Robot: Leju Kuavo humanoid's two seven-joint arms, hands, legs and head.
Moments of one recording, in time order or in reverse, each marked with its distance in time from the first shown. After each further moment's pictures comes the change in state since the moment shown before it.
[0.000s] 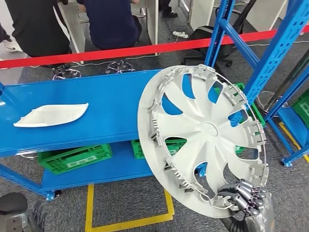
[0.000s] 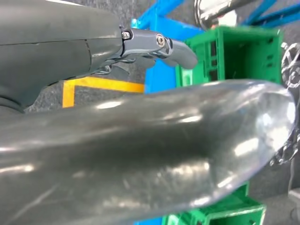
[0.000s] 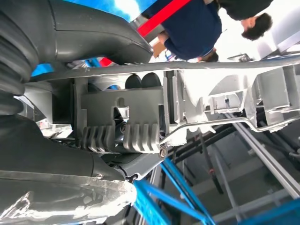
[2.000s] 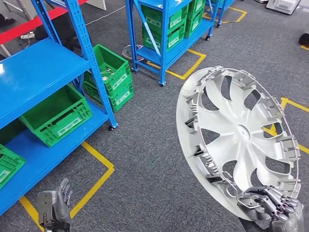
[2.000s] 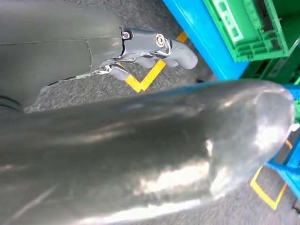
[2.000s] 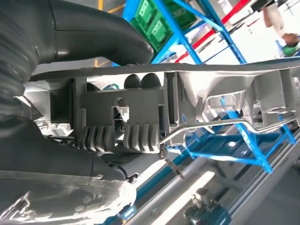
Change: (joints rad) left arm -0.059 0.239 -0.589 0.149 0.333 0.318 -0.022; right arm 0.132 0.012 -0.106 -0.114 0.034 0.000 0.148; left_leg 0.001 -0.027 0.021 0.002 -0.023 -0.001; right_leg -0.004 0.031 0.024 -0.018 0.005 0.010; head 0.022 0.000
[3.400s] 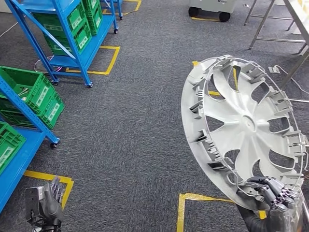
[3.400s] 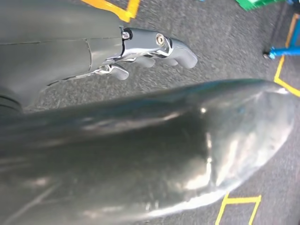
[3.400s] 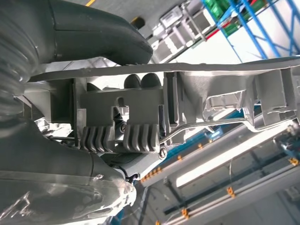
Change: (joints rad) left arm 0.071 0.071 -0.014 -0.165 0.167 0.022 0.099; right arm -0.137 -0.002 0.072 0.022 0.100 0.000 0.141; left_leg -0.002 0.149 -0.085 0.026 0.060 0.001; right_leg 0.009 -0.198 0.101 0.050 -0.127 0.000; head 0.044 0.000
